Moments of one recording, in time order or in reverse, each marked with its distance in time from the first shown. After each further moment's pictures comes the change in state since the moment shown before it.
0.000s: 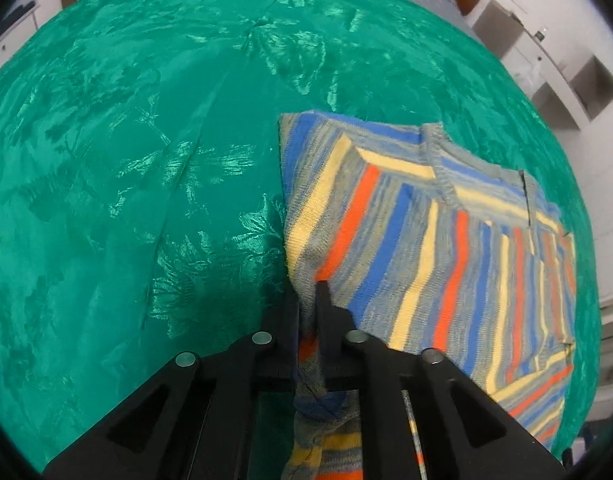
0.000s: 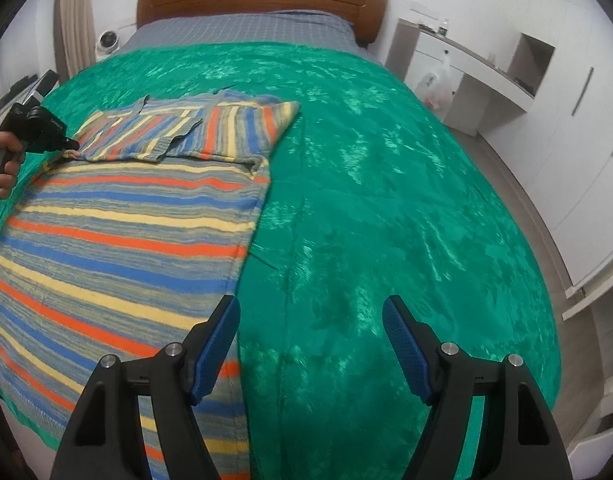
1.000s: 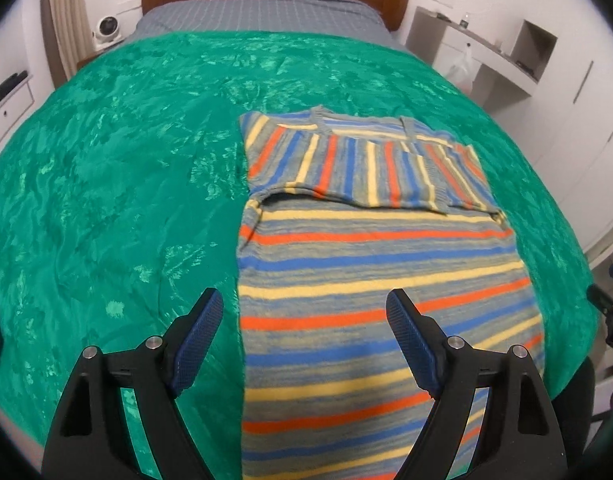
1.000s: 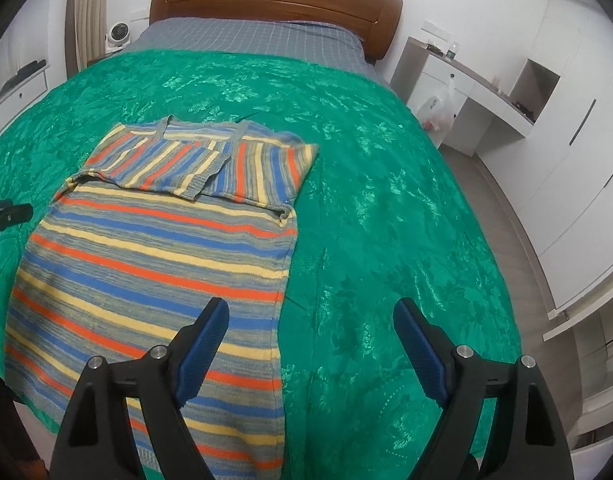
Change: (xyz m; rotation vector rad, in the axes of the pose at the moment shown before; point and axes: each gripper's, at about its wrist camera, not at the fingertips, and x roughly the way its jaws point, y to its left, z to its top) left arm -0.139 -0.036 -0.156 0.200 -0.190 -0.016; right arm -0.061 0.030 0.035 -0.044 -0.021 -0.044
